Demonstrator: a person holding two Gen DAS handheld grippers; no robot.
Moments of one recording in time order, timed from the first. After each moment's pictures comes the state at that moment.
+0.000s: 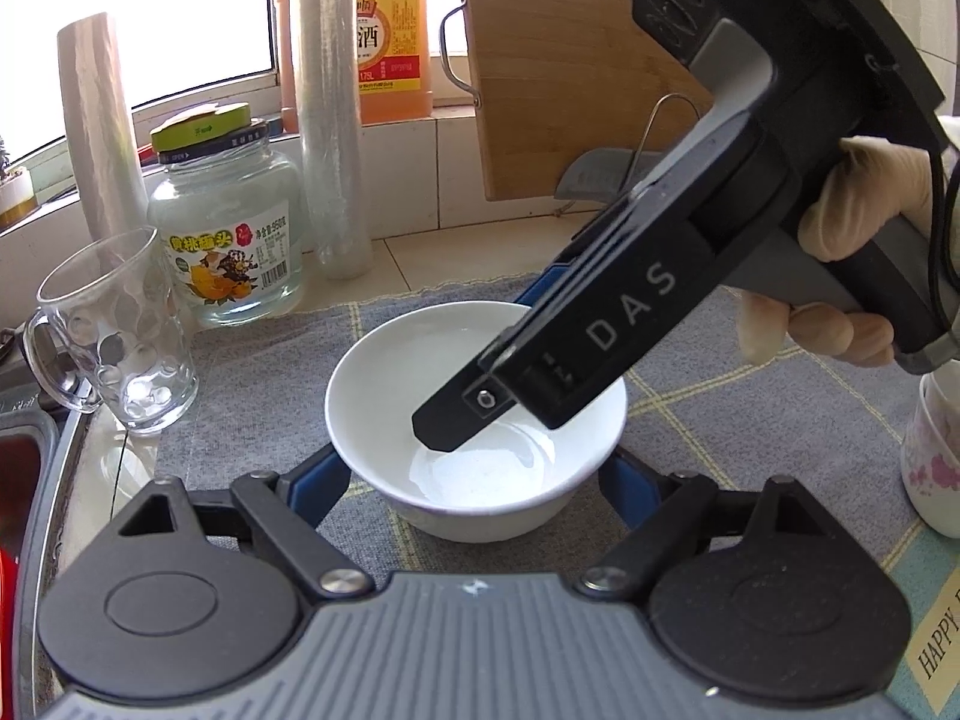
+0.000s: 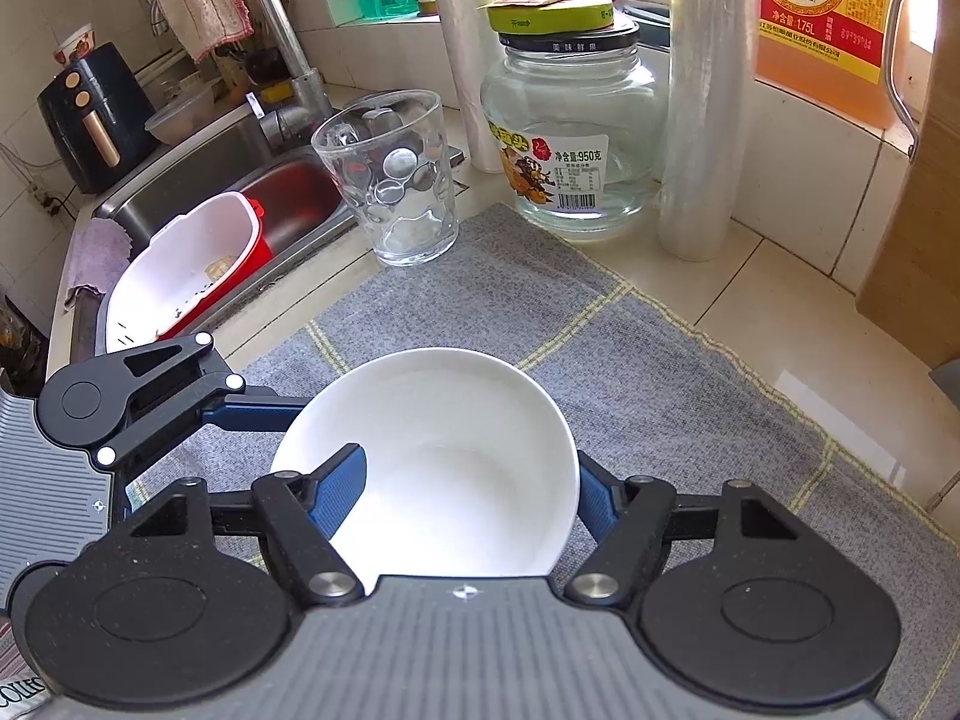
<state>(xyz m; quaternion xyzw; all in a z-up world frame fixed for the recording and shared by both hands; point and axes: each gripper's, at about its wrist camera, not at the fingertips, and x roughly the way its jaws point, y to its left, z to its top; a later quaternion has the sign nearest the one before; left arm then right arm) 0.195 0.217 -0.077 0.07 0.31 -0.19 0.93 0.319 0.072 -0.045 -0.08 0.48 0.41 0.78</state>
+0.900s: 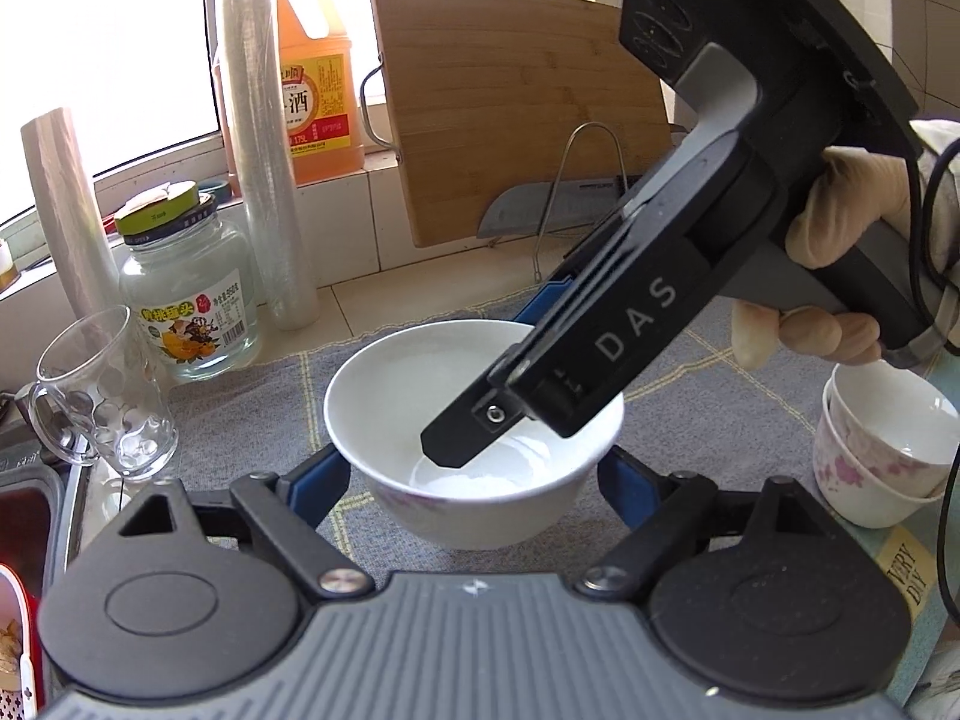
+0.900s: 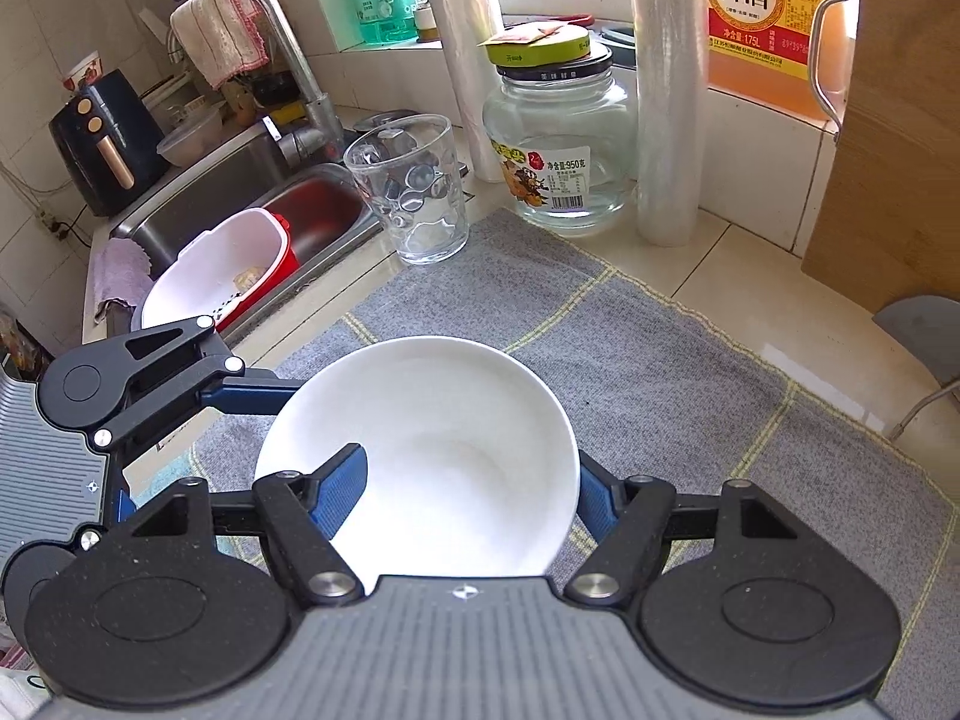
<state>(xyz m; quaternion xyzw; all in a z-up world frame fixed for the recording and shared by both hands) 0.159 0.192 -0.040 0.10 0.29 -0.22 0.92 0.279 0.033 -0.009 -0.06 0.47 0.40 0.78</state>
